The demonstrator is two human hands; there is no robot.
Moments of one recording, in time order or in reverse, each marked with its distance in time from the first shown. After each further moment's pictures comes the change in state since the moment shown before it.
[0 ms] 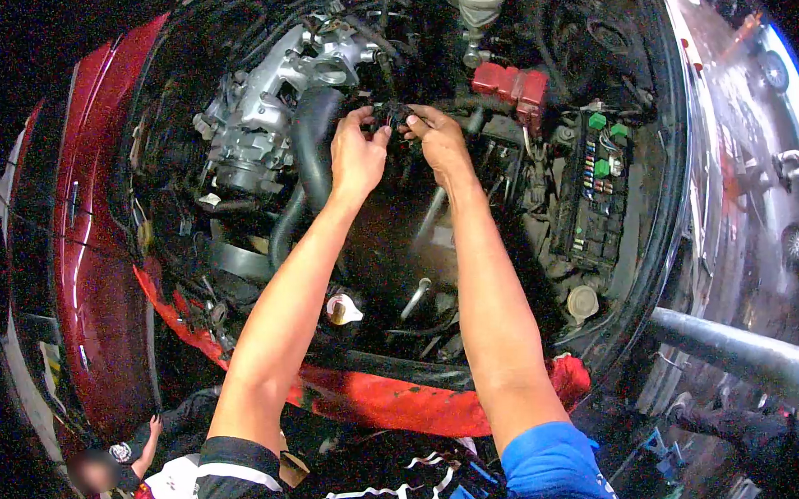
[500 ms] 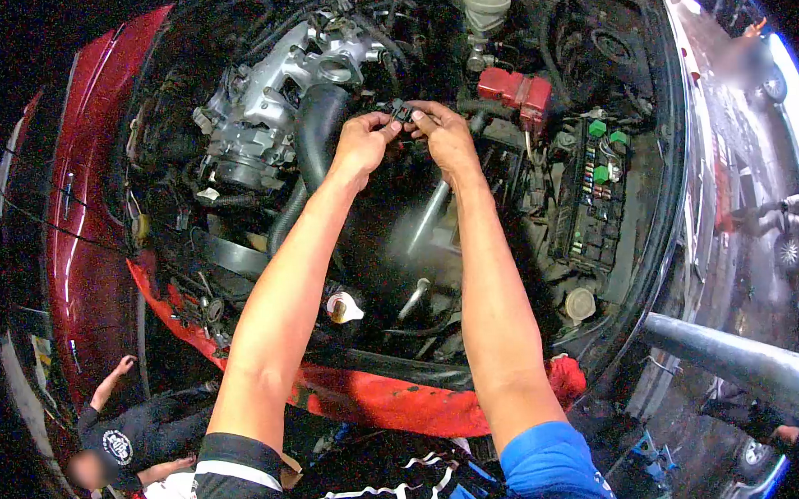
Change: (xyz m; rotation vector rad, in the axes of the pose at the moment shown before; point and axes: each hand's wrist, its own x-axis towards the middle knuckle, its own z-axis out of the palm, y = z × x) left_hand 0.019 -0.011 0.003 -0.433 -0.396 -0.411; right_hand -0.004 -0.020 -0.005 -0.138 -0.054 -0.056
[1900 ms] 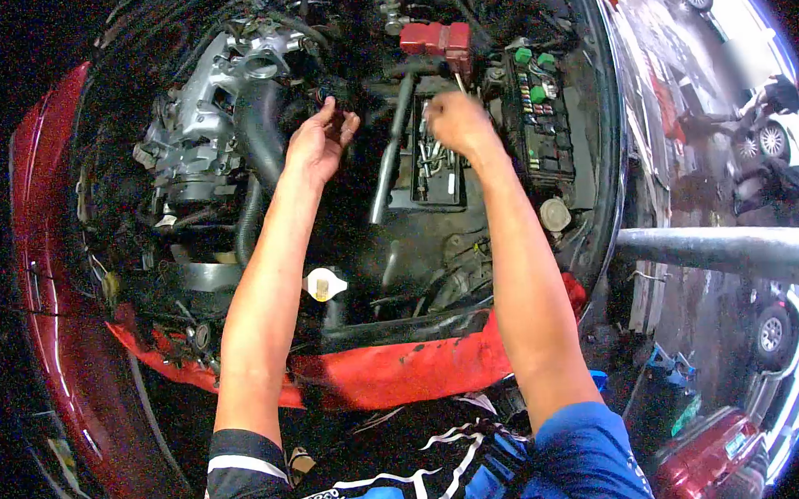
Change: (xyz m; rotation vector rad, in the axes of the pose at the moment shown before) left_hand -0.010 -0.025 0.014 -0.968 -0.161 -0.368; right_hand -0.078 -0.037 -0.082 -0.950 0.138 0.161
